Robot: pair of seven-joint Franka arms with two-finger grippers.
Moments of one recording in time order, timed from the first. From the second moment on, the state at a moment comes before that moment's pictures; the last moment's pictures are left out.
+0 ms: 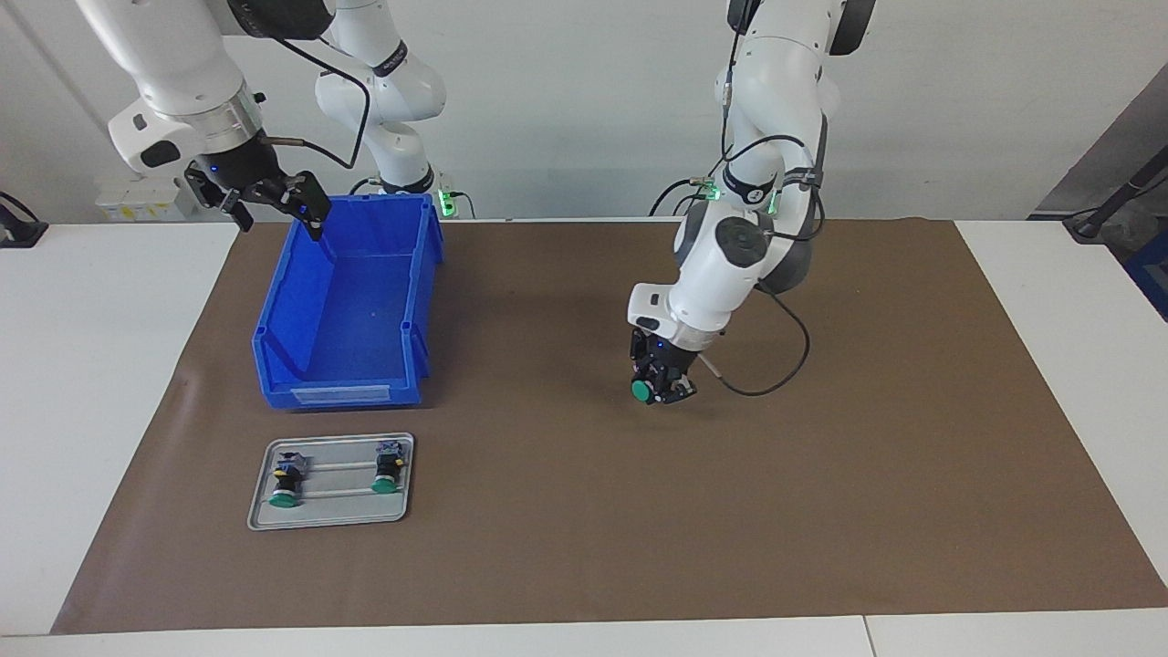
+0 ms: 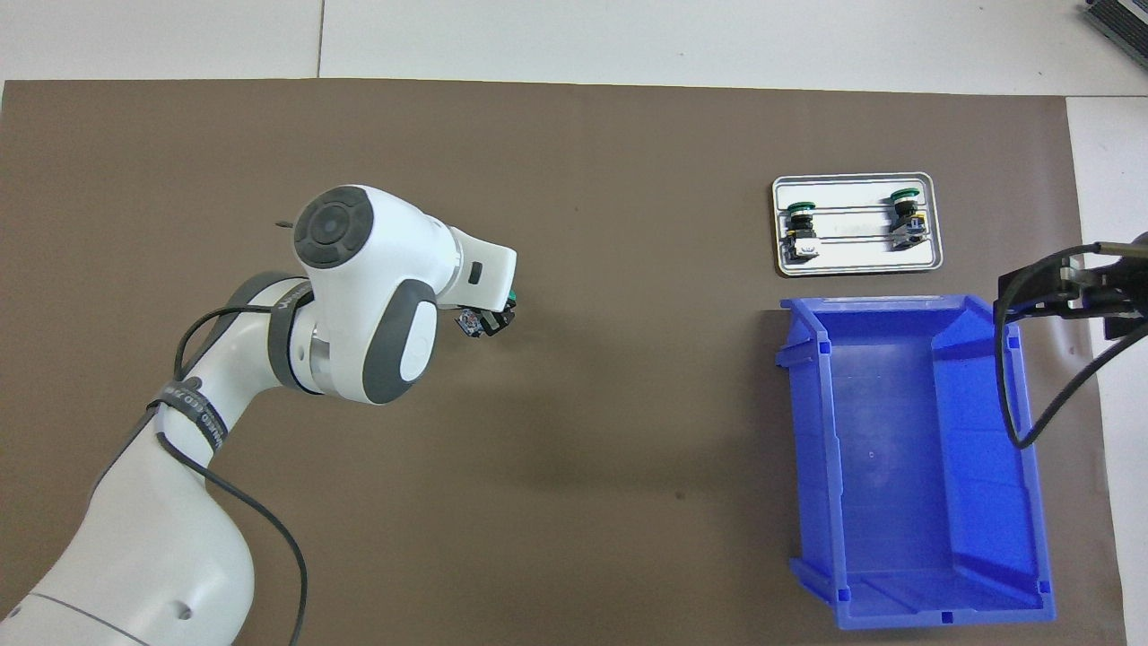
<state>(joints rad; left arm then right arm) -0.45 0.34 0.00 -1.84 -0.43 2.32 0.90 0.04 -0.01 -0.03 -1.54 -0.04 1.45 0.17</state>
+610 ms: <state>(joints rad) -0.23 0.22 0.01 -2.06 -1.19 2.37 1.66 0.04 -0.01 -0.03 -1.54 -0.04 1.45 0.17</state>
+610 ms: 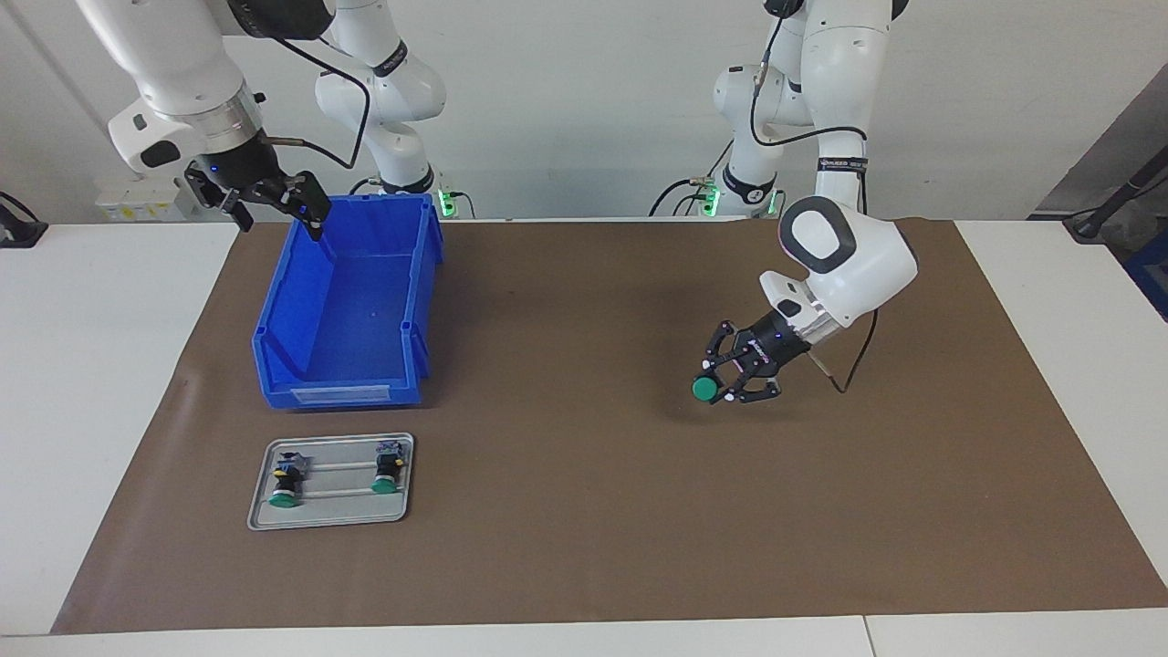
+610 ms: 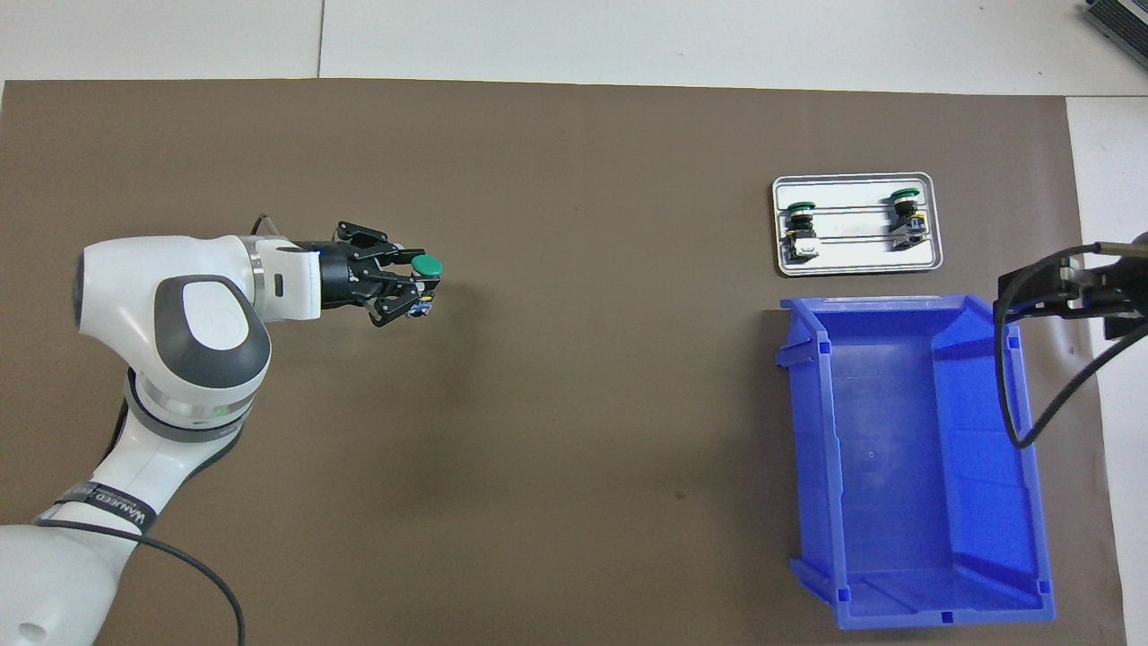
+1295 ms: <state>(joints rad) -0.19 0.12 0.00 -2.35 -1.83 2.35 2.39 0.04 -0.01 -0.03 -1.54 -0.04 1.45 0.17</state>
